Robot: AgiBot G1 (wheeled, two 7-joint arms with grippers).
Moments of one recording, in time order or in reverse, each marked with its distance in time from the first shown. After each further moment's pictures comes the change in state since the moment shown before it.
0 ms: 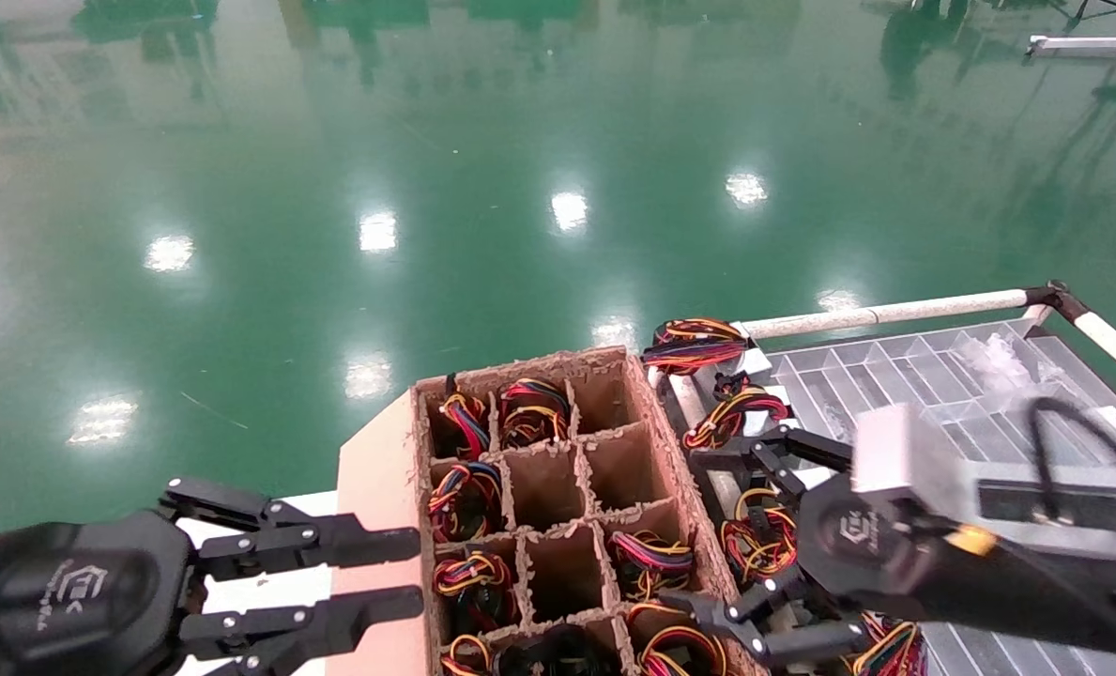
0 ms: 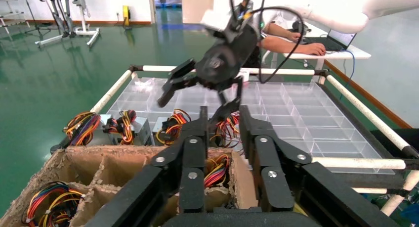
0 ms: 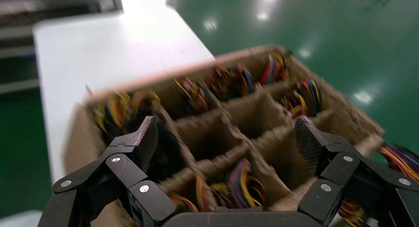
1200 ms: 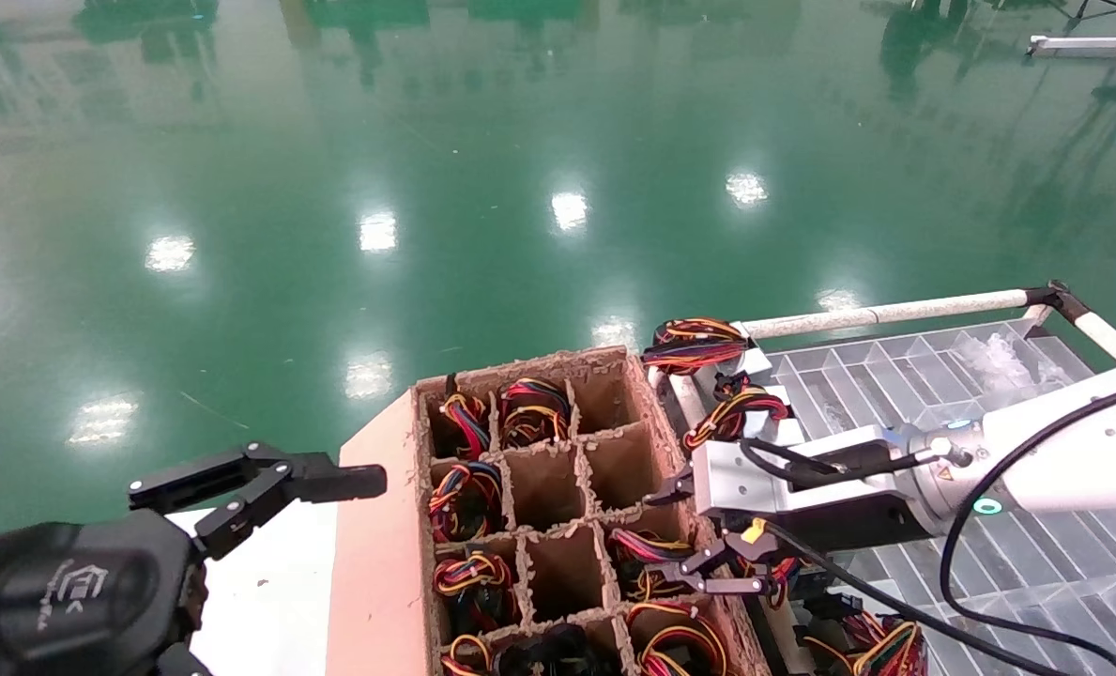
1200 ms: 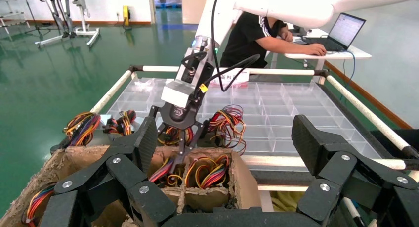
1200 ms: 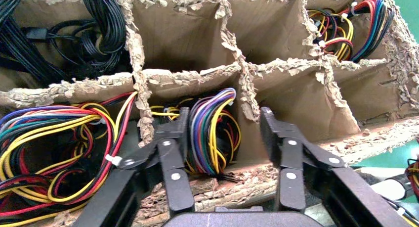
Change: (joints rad) left arm 0.000 0.000 0.000 0.000 0.000 0.000 0.000; right arm 0.367 -0.310 -0.251 -0.430 -0.462 -0.066 -0.276
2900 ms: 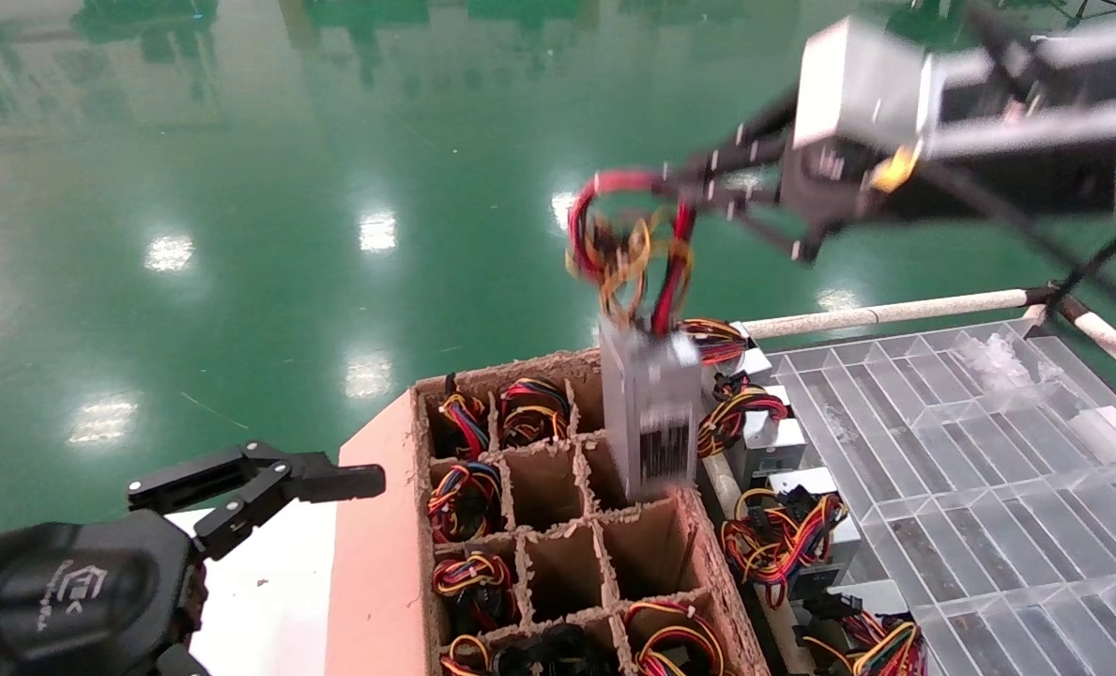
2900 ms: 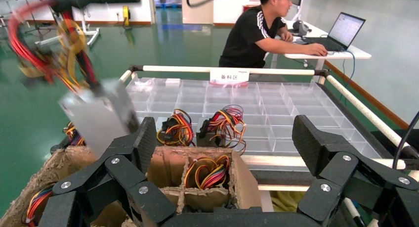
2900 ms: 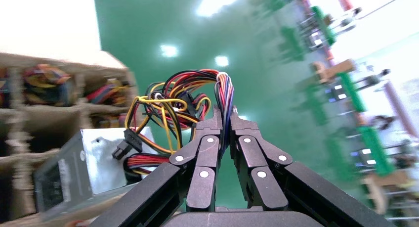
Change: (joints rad) left arm 0.000 0.000 0.000 0.000 0.000 0.000 0.000; right arm 0.322 0.076 0.149 0.078 0.102 0.013 -0.021
